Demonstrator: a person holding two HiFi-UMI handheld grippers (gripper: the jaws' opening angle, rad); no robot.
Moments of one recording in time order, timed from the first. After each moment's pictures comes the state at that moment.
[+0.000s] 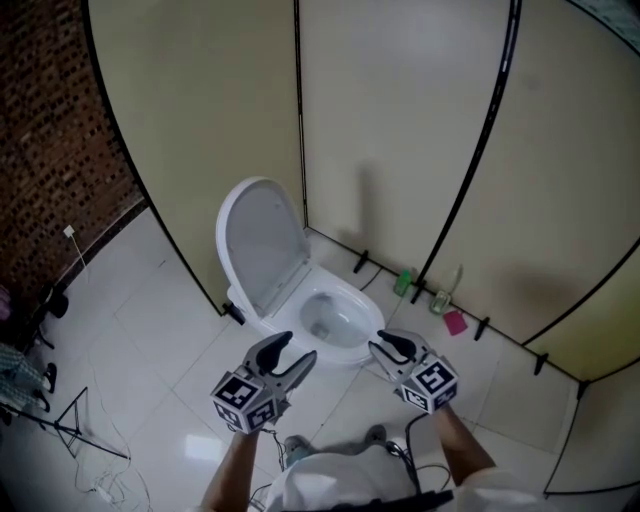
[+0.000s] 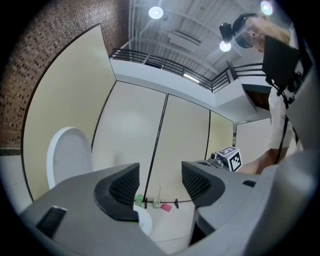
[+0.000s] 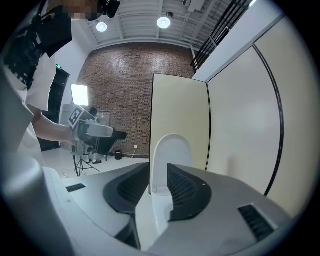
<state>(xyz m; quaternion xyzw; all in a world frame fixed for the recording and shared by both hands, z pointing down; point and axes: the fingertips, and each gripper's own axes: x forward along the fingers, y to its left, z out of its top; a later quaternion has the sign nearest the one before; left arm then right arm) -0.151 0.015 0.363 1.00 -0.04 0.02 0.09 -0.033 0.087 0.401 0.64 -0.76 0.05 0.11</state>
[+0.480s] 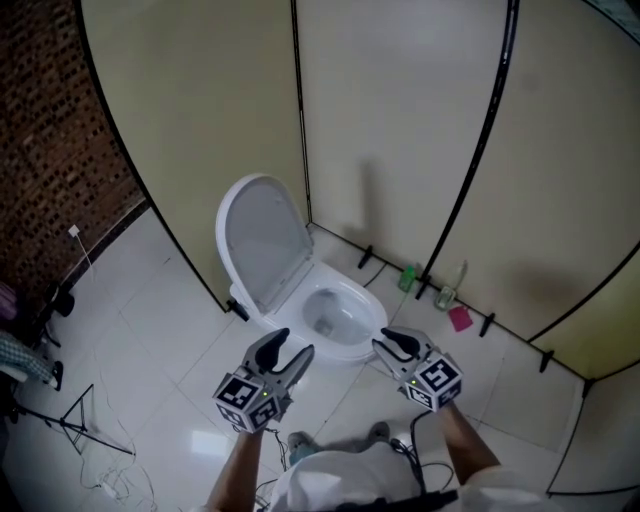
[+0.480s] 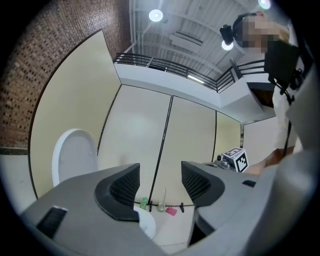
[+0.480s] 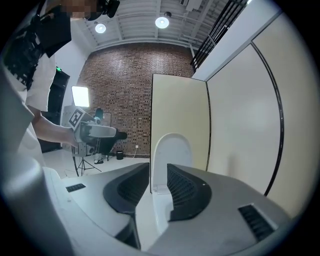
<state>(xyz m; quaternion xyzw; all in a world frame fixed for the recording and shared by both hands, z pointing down) -0.146 0.011 0.365 0.99 -0.08 0.00 0.10 -0.021 0.095 0.402 0.63 -0.77 0.06 0.11</state>
